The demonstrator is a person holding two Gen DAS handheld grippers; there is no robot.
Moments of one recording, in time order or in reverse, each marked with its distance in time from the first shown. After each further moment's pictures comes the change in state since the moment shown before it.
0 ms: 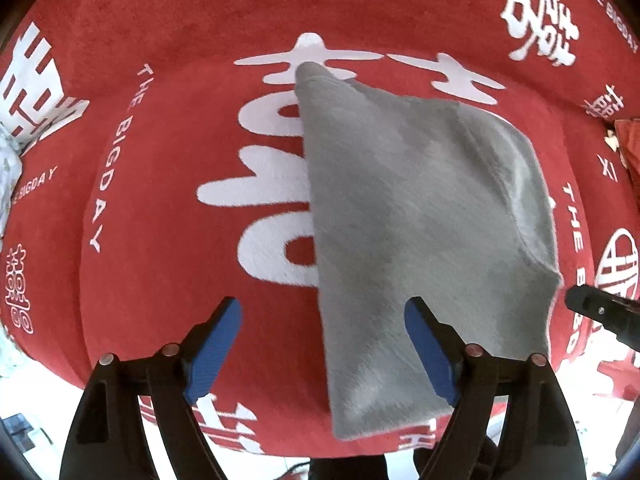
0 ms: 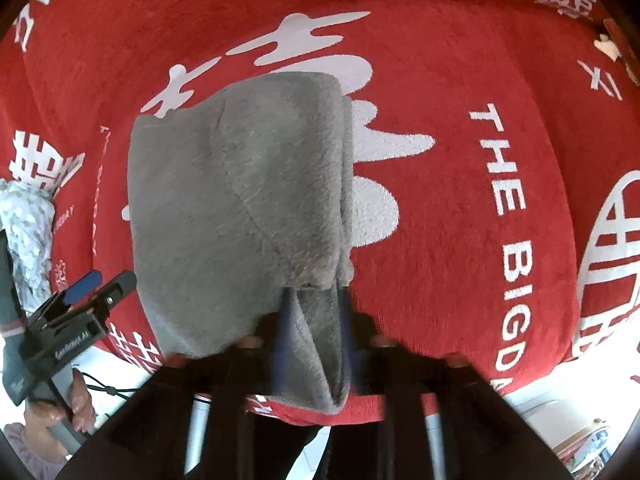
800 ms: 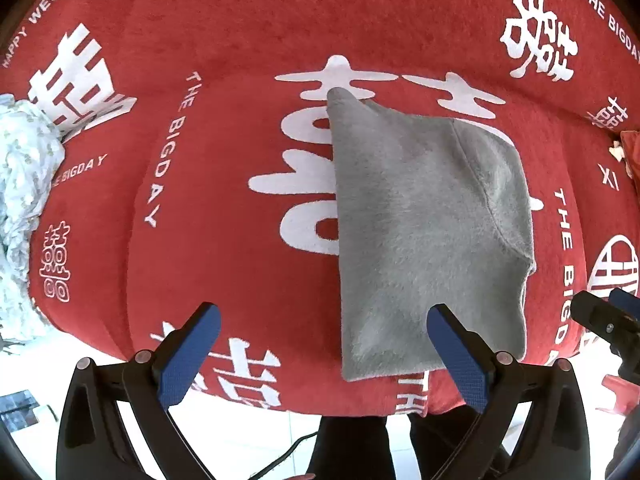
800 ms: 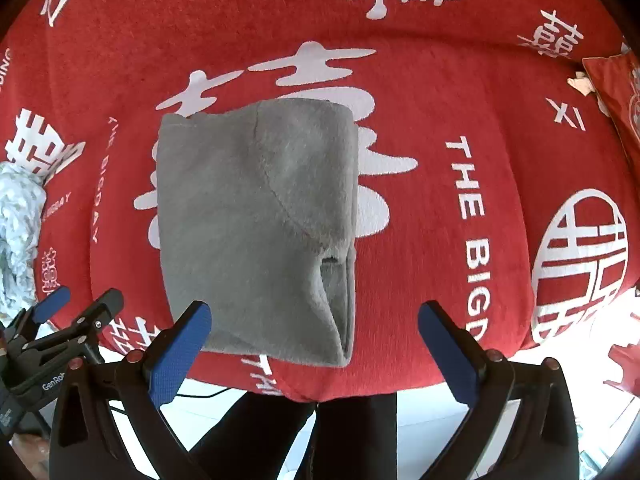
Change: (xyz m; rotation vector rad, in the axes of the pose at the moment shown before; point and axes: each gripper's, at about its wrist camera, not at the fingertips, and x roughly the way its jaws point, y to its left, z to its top) left arm -0.070 0.001 -0.017 -0.054 0.000 0.090; right arm -0.057 0.034 -0.015 -0.045 -0.035 -0.109
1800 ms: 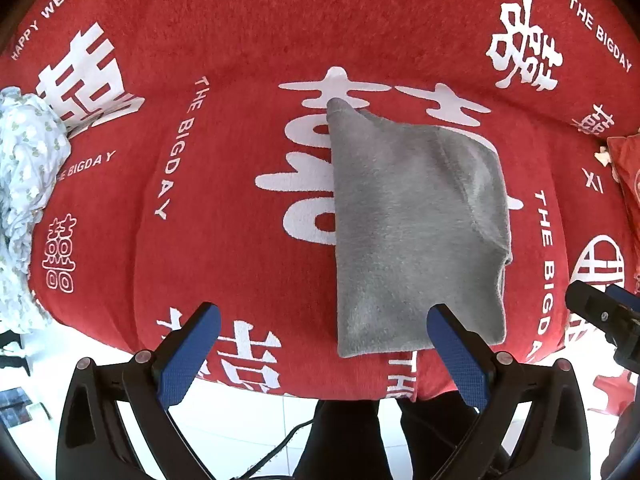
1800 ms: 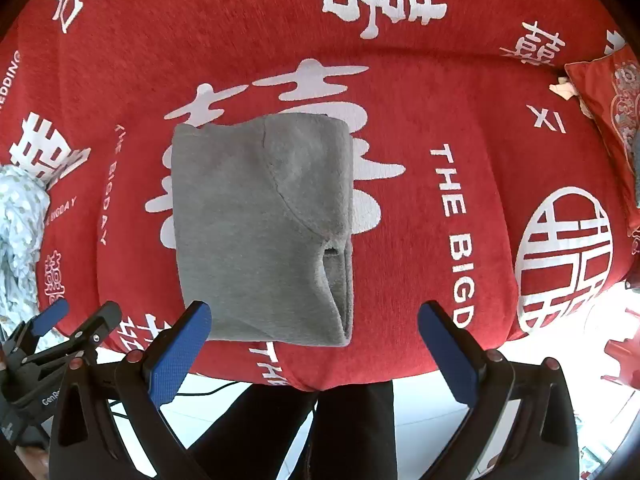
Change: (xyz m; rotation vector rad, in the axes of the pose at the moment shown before) left arm -0.034 0.006 -0.012 -0.015 -0.020 -0.029; right arm -0.036 0.008 -0.011 0.011 -0.041 -0.023
